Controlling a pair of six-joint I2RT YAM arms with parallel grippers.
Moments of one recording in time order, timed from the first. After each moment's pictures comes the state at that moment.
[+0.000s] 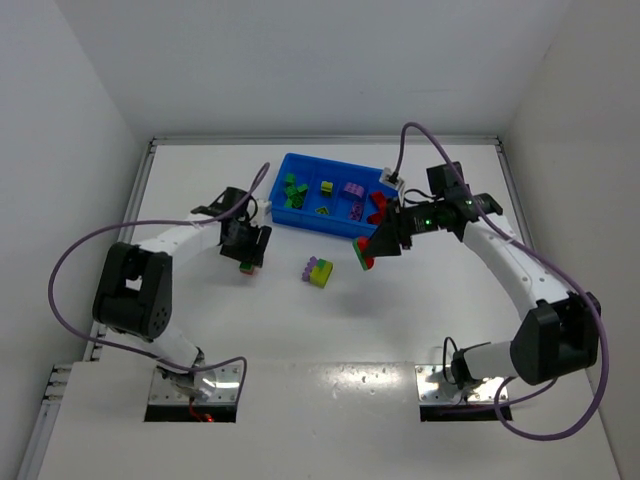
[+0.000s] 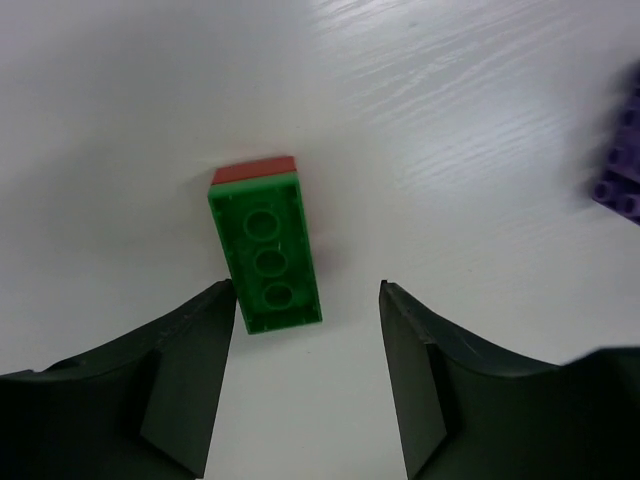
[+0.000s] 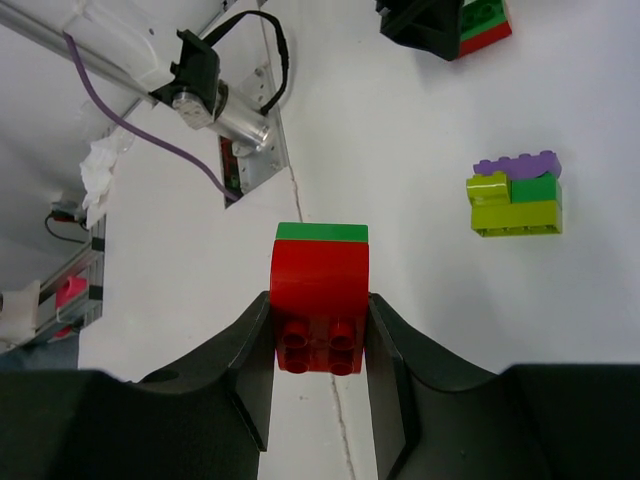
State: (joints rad) left arm -0.27 1.61 0.99 -0.54 0.09 0.03; right arm 0.25 1.38 1.10 -0.66 -1.15 -0.24
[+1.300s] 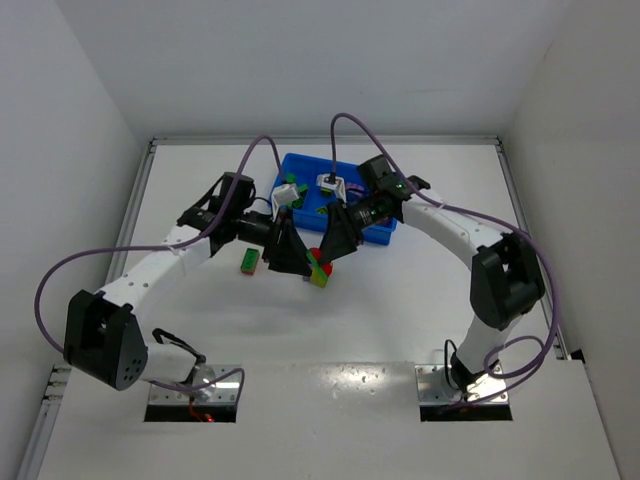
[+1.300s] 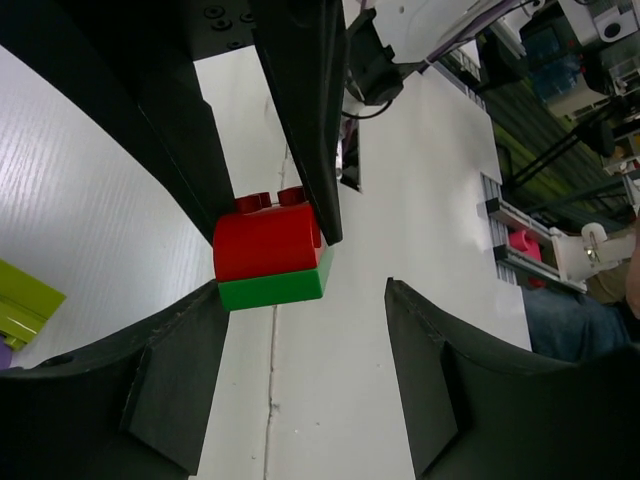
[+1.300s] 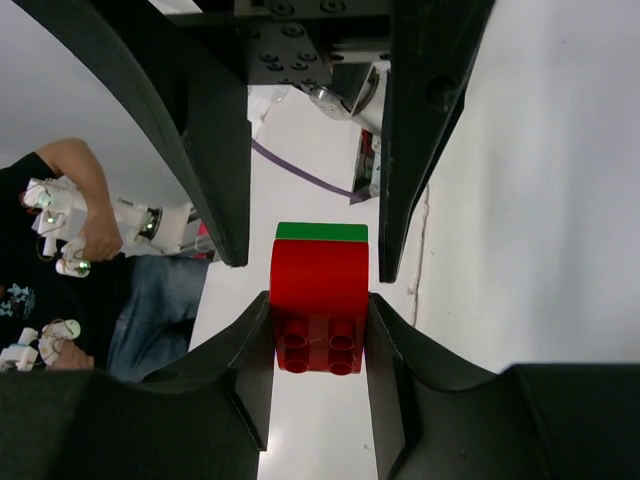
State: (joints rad) left arm -0.40 1.33 1.05 -0.46 1.24 0.03; right arm 0.51 1.75 1.34 -0.61 -1.39 -0.16
